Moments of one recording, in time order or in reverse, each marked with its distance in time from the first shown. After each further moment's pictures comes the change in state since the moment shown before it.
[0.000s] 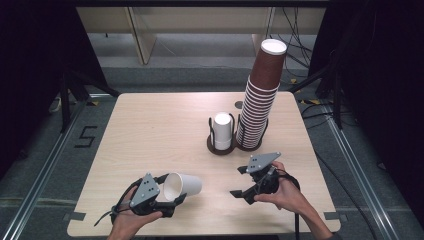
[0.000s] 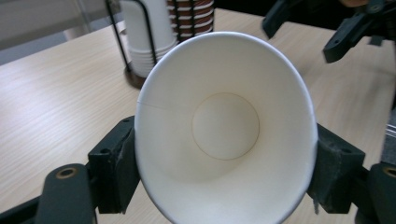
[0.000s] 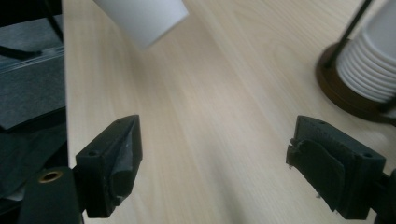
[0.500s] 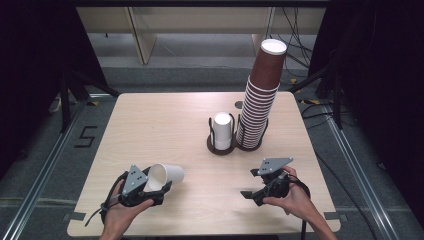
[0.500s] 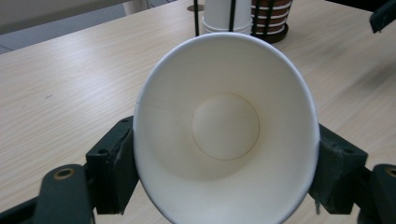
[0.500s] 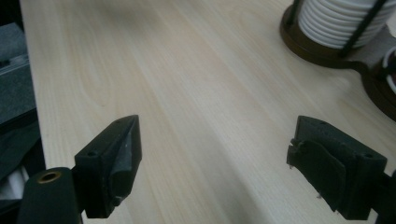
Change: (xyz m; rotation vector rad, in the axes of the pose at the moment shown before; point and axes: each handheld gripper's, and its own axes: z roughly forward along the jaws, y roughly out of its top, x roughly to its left) left arm 0.027 -0.002 -0.009 0.034 0.161 -0.082; right arm -0.003 -0.028 -0.014 0.024 -0.092 0.101
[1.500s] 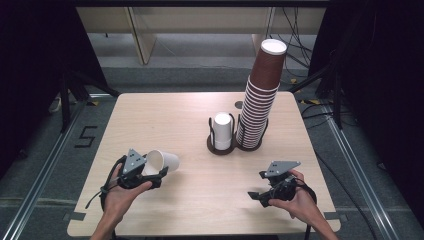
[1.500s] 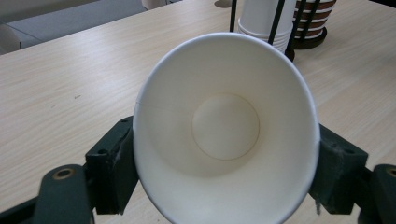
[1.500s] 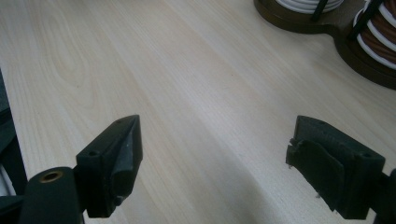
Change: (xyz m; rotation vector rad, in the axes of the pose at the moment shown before) left arm 0.029 0.023 0.020 0.062 0.058 -0.037; right arm -0.005 -0.020 -0.006 0.024 -0.058 0.054
